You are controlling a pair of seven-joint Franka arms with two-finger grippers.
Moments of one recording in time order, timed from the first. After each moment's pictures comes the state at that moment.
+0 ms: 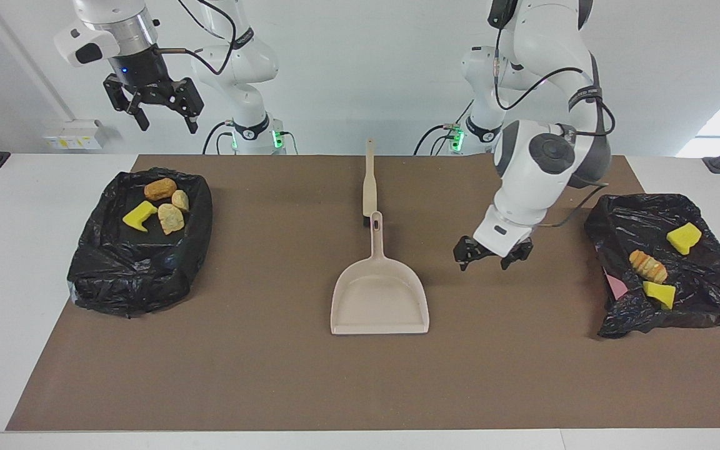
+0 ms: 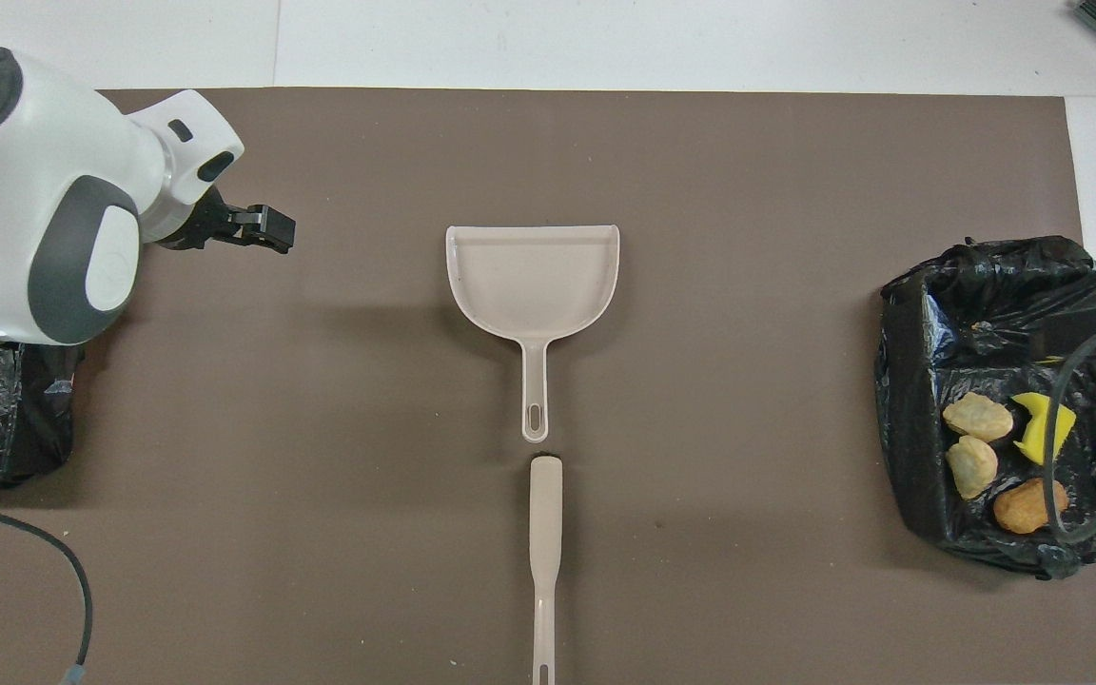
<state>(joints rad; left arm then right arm) -0.18 0.31 0.01 -1.59 -0.05 1.97 -0.01 0.07 -0.12 -0.07 -1.57 -0.01 1.50 0.12</state>
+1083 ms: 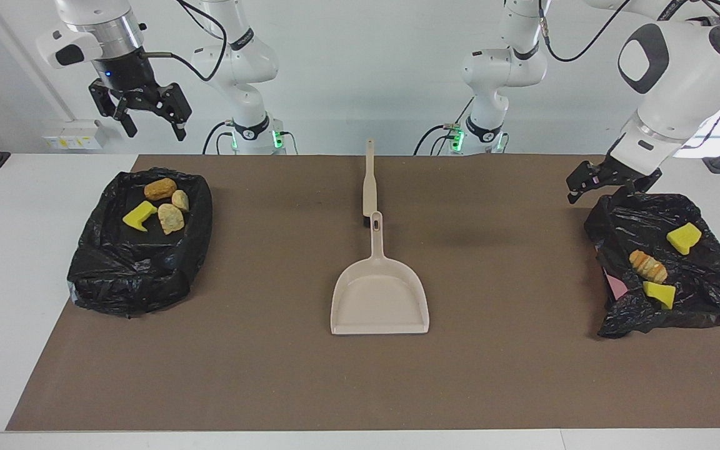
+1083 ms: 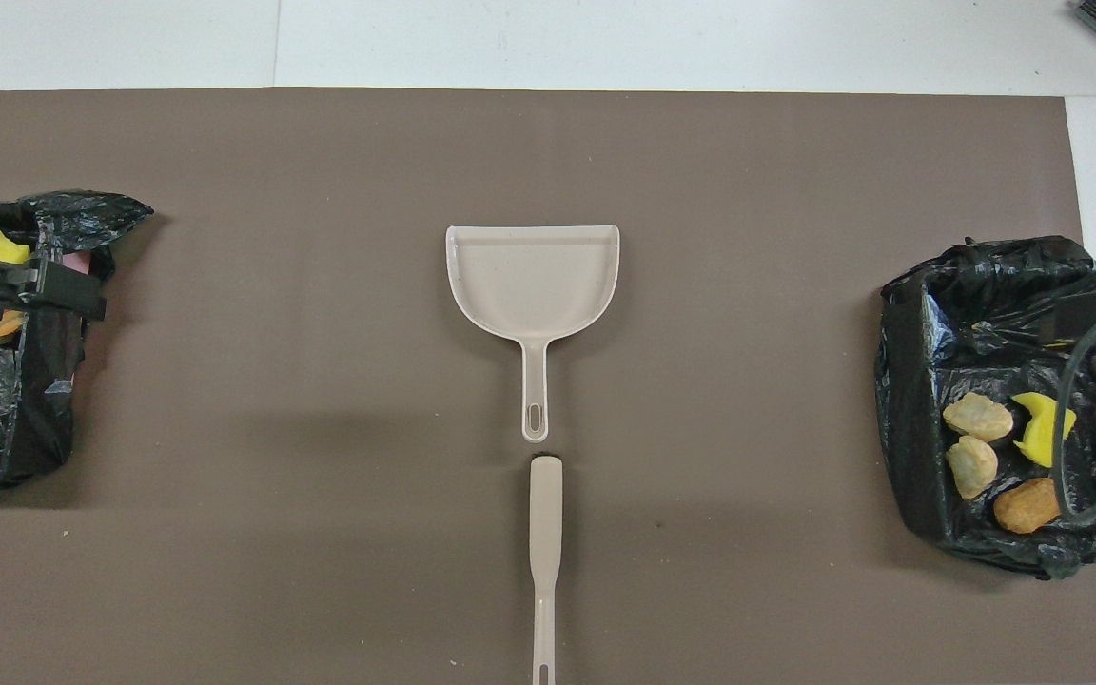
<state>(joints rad) -0.05 0.03 0.03 -1.66 -0.02 1.65 0.06 0.07 -0.10 -0.07 -1.55 -0.01 1.50 0.12</state>
